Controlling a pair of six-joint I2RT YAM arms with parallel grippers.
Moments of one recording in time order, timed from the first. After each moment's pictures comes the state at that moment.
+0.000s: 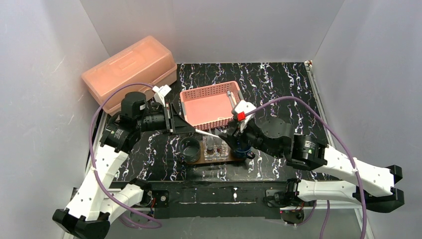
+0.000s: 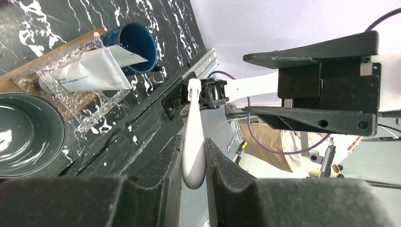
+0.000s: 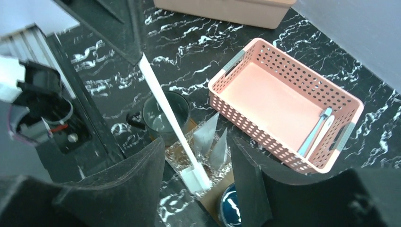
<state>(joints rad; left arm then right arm) -0.37 0.93 1.10 -0.68 0.81 -0.73 1.28 0.93 1.14 -0.46 0.28 0.00</state>
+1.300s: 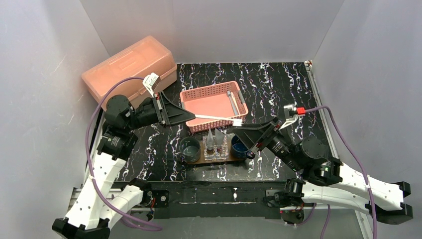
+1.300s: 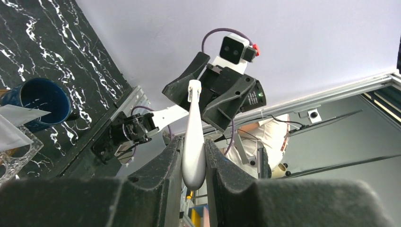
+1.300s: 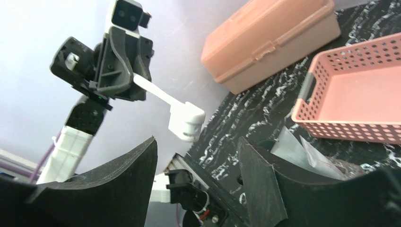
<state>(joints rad) -0.34 0.85 1.04 -0.14 0.91 -1.19 1.28 0.56 0.79 -0.07 0.43 0.71</state>
